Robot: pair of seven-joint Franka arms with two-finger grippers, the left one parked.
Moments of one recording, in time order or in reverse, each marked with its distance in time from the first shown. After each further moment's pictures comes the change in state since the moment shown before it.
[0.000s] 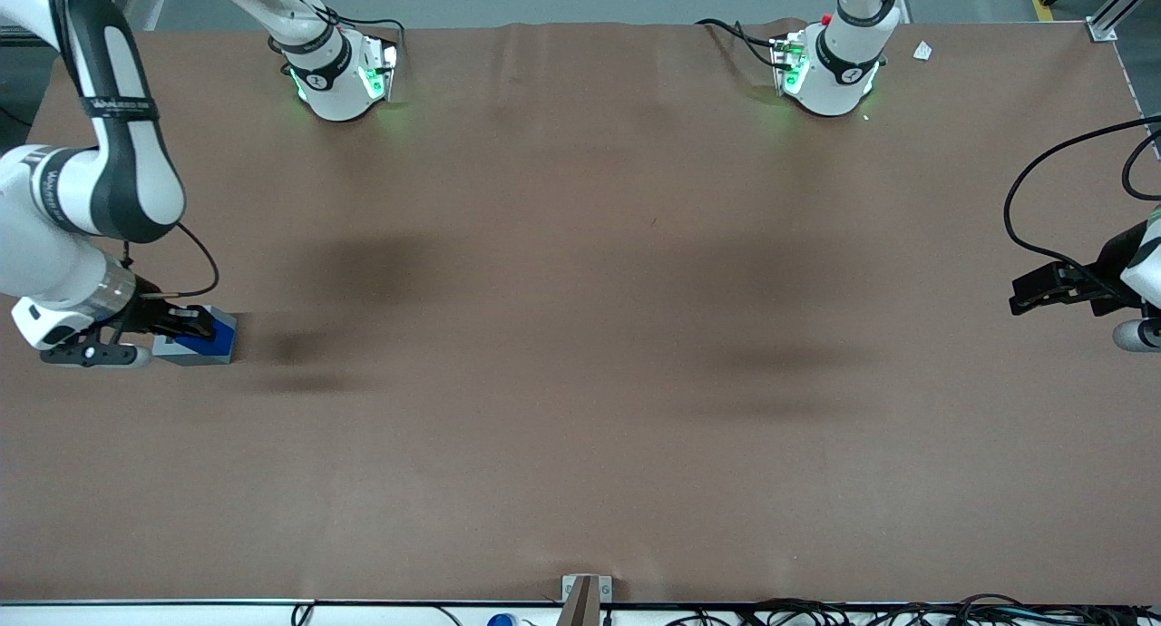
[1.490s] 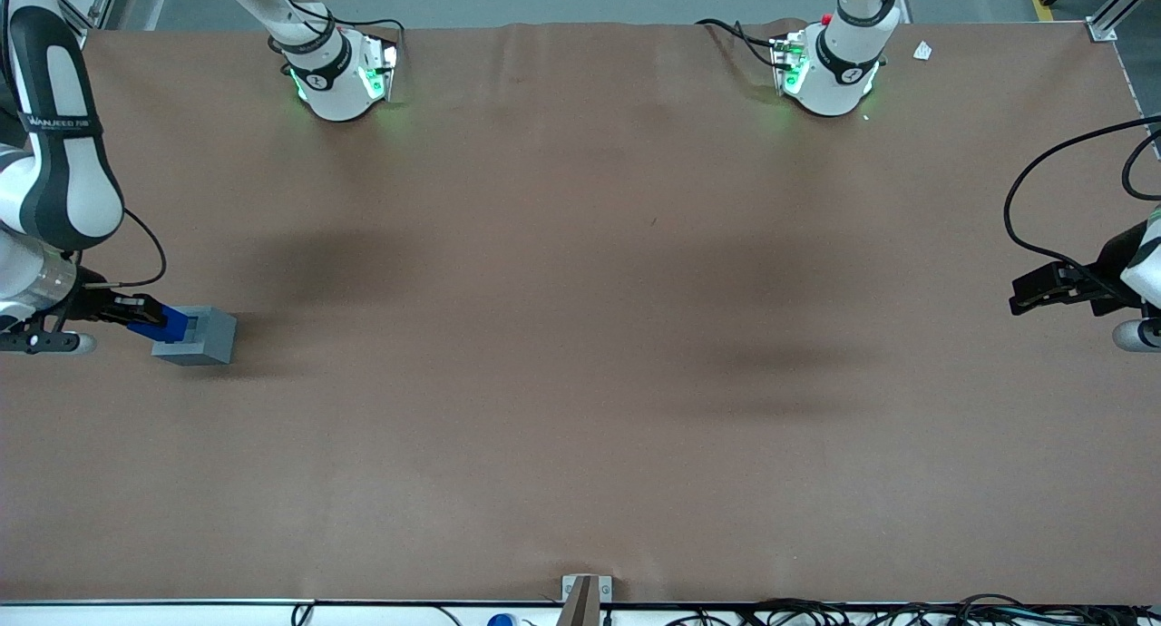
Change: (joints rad) arm -0.143 0.048 0.000 -0.010 0.000 0.029 -0.140
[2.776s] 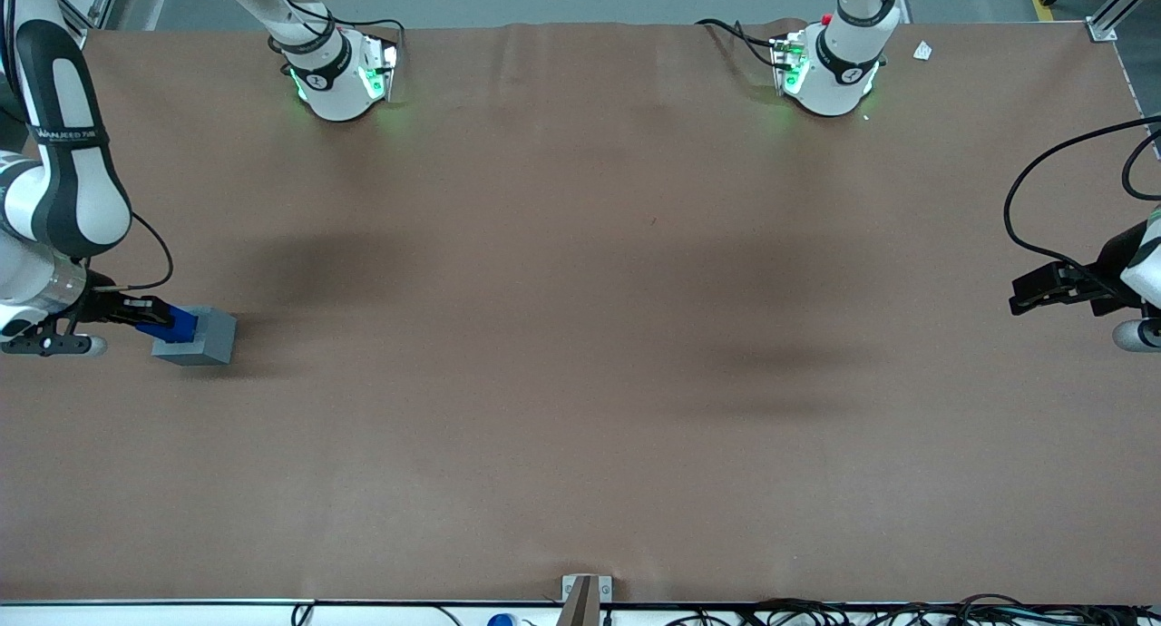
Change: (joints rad) arm -0.006 0.025 0.000 -0.006 0.000 0.007 -0.015
